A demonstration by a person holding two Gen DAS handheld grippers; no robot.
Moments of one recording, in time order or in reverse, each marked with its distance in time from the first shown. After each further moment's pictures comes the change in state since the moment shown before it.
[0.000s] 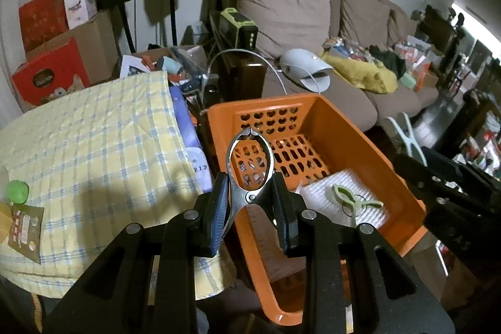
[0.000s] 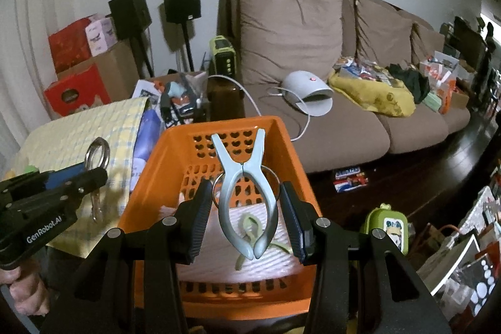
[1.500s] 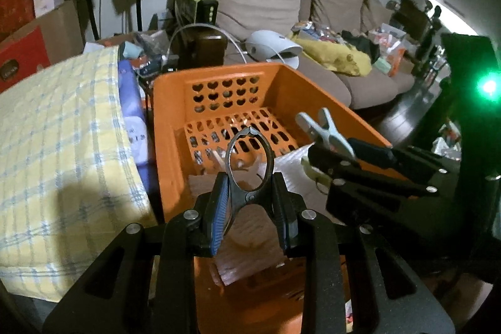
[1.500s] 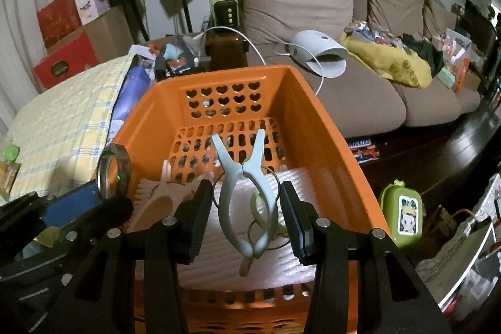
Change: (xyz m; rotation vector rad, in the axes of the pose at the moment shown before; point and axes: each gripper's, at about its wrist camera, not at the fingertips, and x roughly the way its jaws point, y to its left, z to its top) left arm 0.048 -0.032 -0.041 0.034 0.029 -0.128; right arm 0.079 0.005 -0.028 0.008 0.142 0.008
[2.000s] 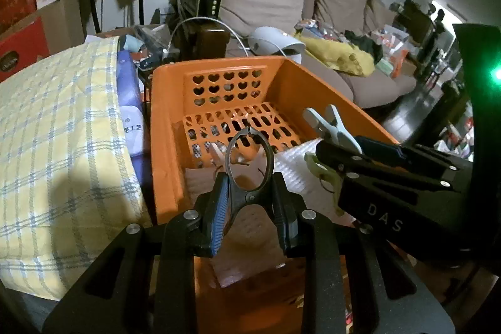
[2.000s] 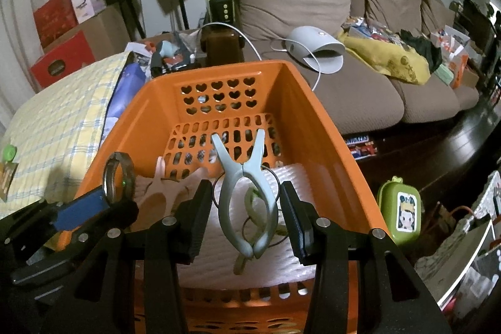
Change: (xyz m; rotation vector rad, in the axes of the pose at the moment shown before) left arm 0.010 0.002 -0.006 -0.018 -0.001 -0.001; right arm 0.002 -0.003 -0.002 0.006 0.016 -0.007
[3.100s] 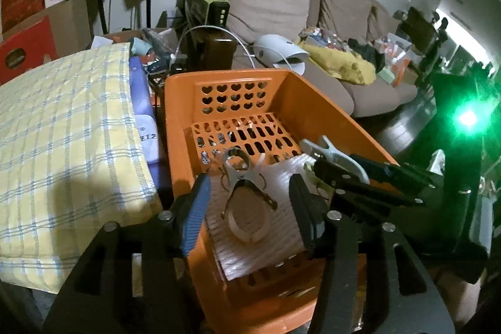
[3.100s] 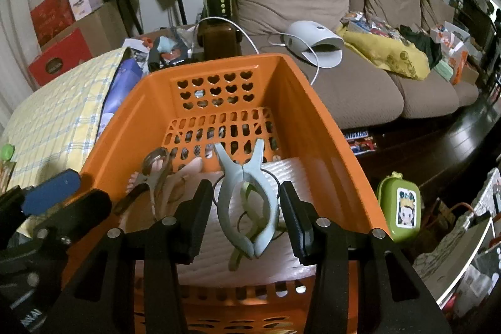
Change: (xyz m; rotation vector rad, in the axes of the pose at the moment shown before) left arm -0.025 0.007 0.011 -0.041 -0.015 0.011; right arm 0.005 -0.002 -0.003 0.004 0.022 -0.004
